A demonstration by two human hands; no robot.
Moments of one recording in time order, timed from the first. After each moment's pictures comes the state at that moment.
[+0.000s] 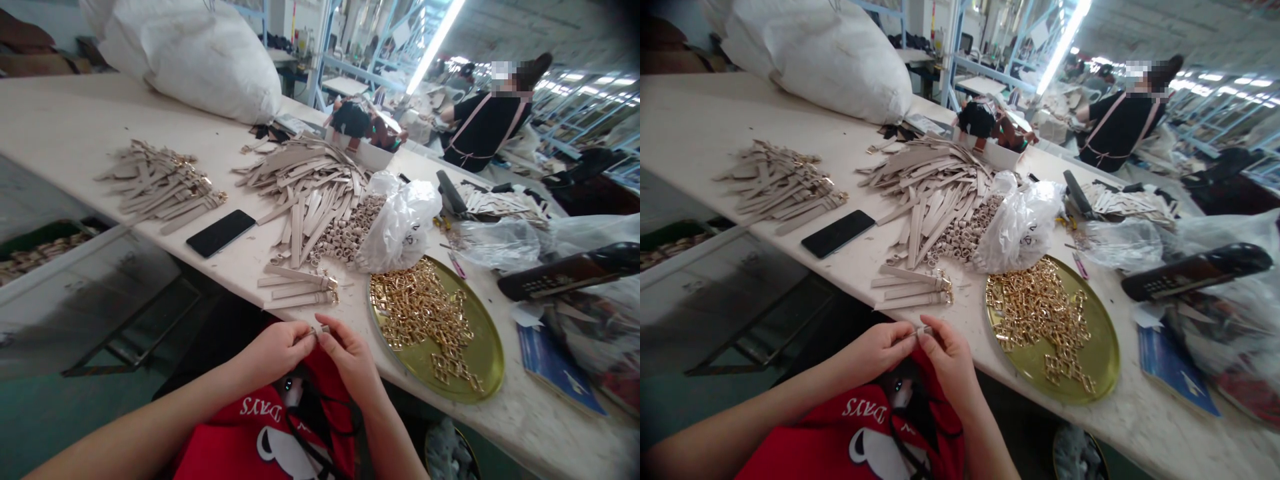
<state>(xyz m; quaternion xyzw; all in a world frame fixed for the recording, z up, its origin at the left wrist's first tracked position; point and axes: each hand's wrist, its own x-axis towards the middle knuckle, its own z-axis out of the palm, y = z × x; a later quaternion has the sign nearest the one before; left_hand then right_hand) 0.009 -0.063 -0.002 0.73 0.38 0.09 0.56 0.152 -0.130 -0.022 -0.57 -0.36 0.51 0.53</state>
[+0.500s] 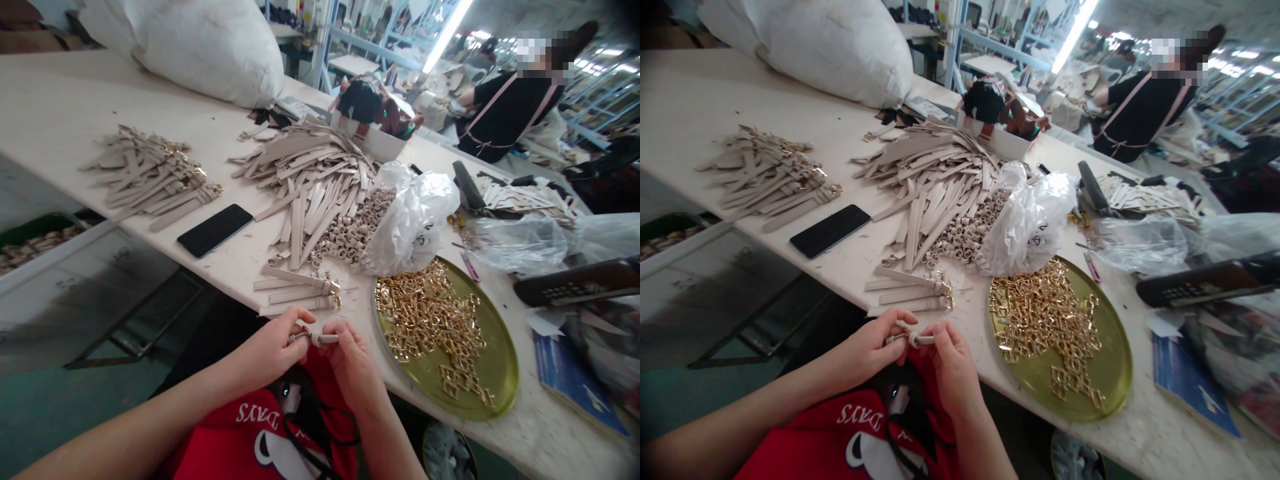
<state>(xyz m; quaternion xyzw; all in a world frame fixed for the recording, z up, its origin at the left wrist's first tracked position) 0.013 -0.044 -0.011 0.67 0.38 0.12 0.62 0.146 -0.112 -0.023 -0.44 -0.16 0.63 0.62</state>
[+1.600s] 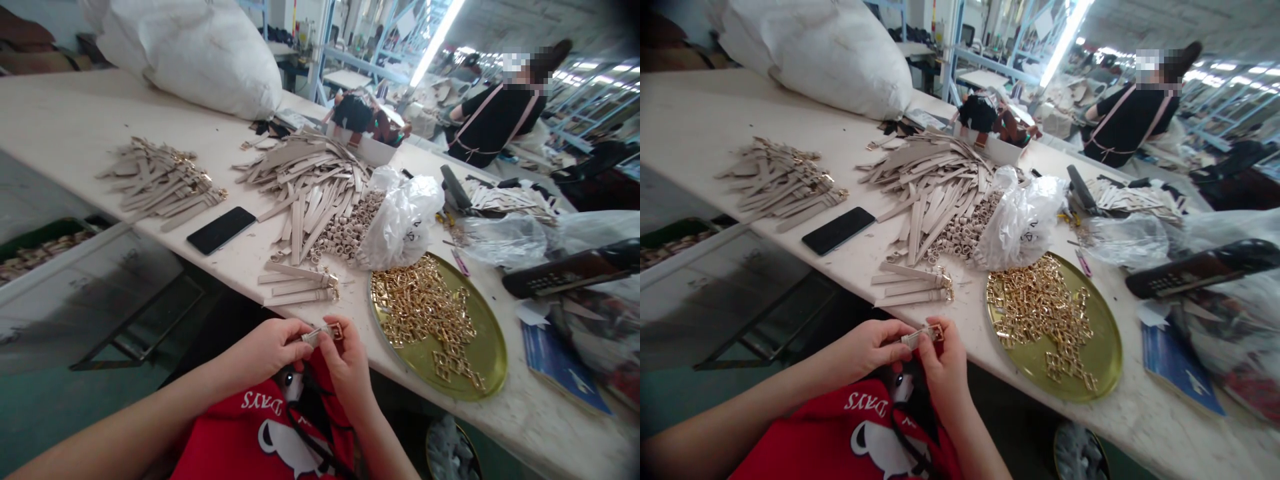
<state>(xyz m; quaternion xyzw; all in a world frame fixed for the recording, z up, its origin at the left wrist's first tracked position) 0.000 -0.062 0.007 0.66 0.35 0.04 0.66 0.137 -0.139 -0.028 -0.63 -0.37 0.42 0.54</state>
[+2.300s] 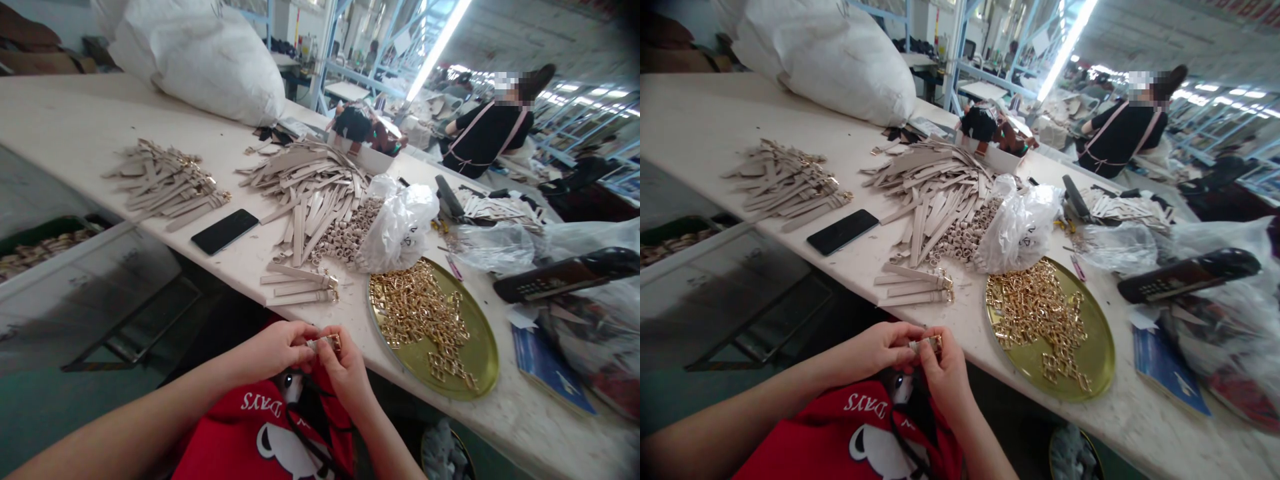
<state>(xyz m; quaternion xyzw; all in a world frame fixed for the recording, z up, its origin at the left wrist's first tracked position) 0.000 -0.066 -0.015 0.63 0.31 0.05 0.71 0.136 -0.149 -0.036 -0.63 -0.46 0.42 0.45</state>
